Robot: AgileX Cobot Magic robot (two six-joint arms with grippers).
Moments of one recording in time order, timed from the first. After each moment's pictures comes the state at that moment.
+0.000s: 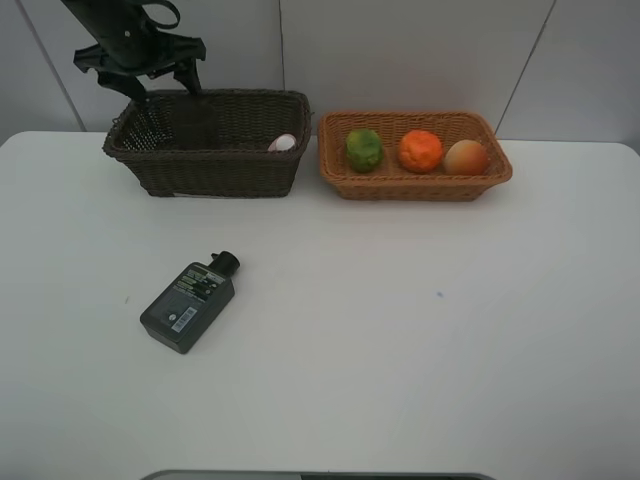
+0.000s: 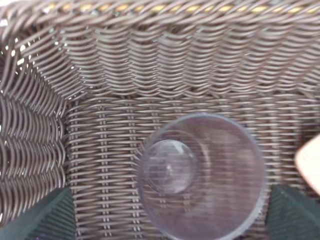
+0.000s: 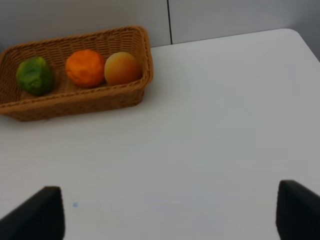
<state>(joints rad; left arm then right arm) -0.15 2.13 -1.80 -0.06 0.74 -0.09 -0.04 -0.01 -0.52 -0.06 1.06 0.09</state>
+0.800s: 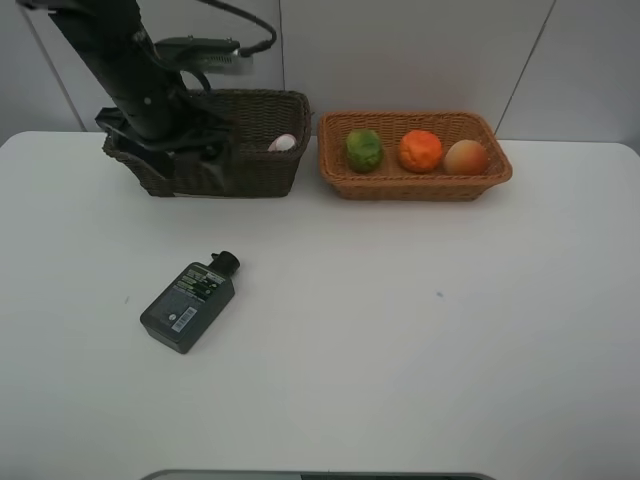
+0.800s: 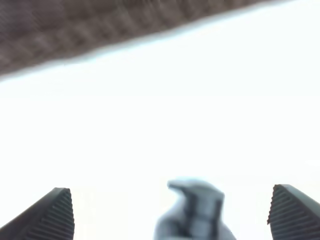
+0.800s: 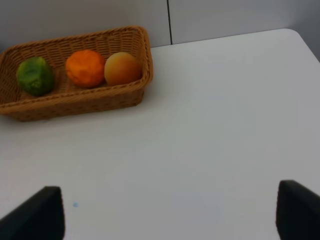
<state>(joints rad) -0.41 1.83 -1.29 -0.06 0.77 -0.03 -0.04 -0.01 -0.52 -0.06 1.06 0.09</state>
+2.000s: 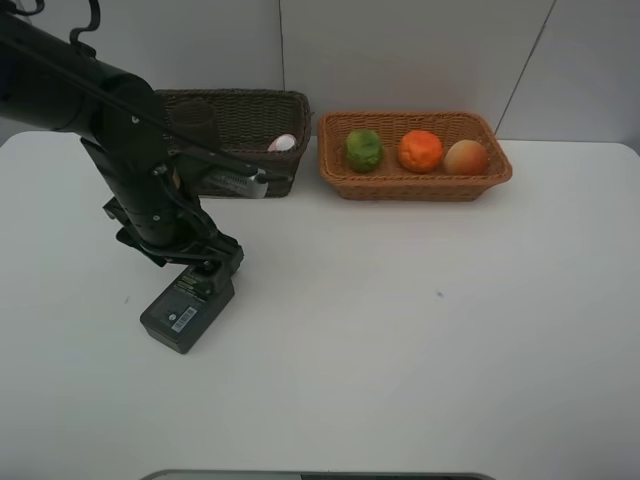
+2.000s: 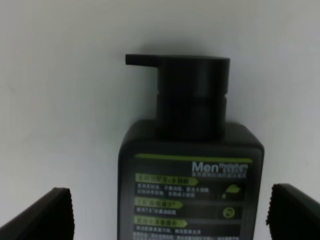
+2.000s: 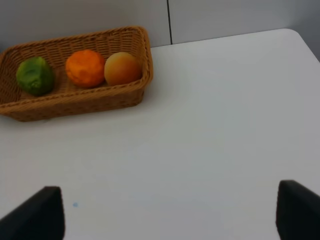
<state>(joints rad) -0.54 1.83 -0.97 0.06 0.58 -0.10 -0.04 -0.01 -0.52 -0.06 1.06 0.09</state>
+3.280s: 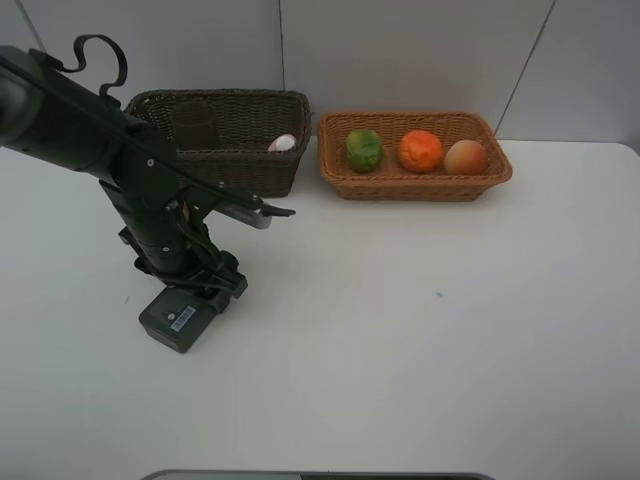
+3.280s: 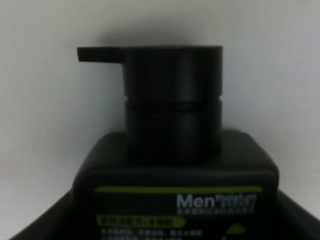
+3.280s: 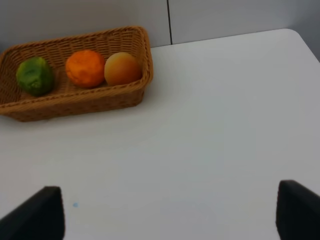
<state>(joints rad) -0.54 1.92 -0.91 0.01 0.45 -0.03 -0.04 -0.01 -0.52 -0.06 1.06 0.09</state>
